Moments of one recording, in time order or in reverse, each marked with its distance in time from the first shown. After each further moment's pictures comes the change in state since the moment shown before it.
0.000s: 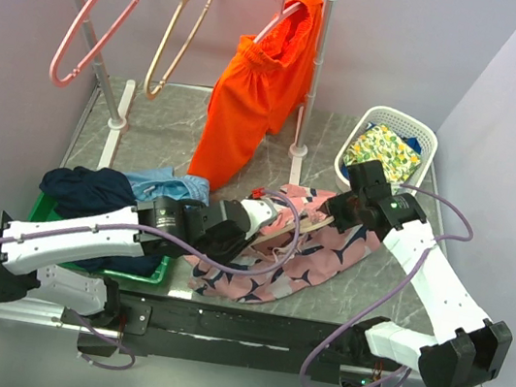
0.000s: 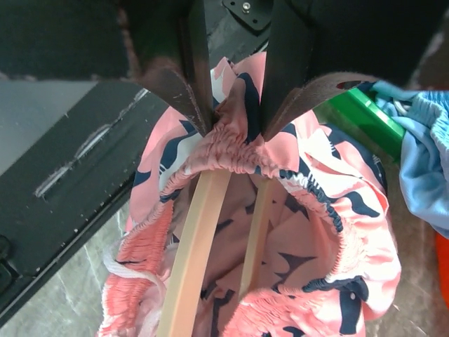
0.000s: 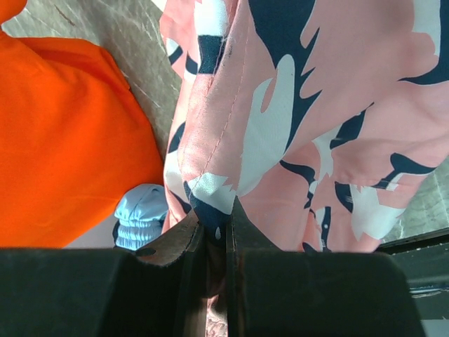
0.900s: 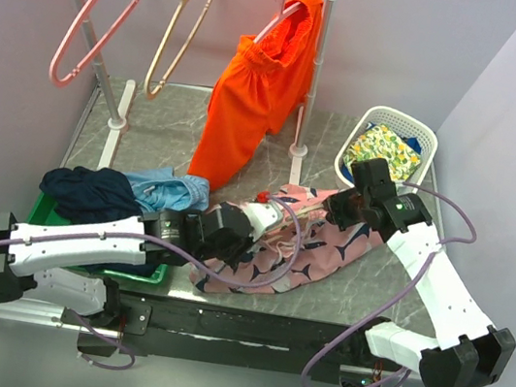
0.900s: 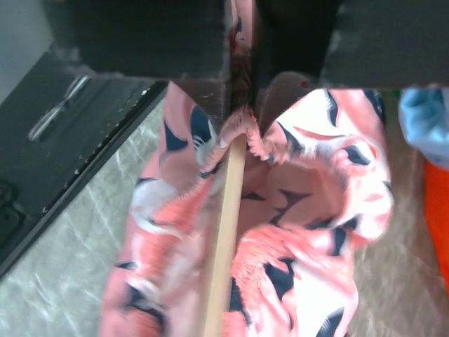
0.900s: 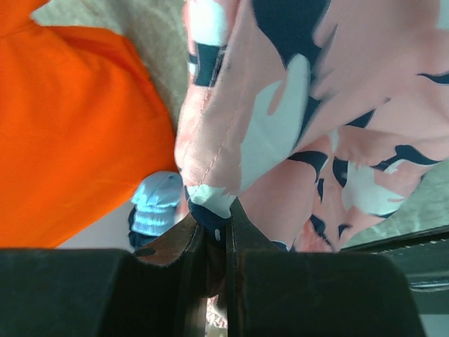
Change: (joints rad) left arm -0.002 -0.015 -0.157 0.333 -0.072 0.087; right arm 0.001 -0.020 0.032 -0.020 -0.019 0.002
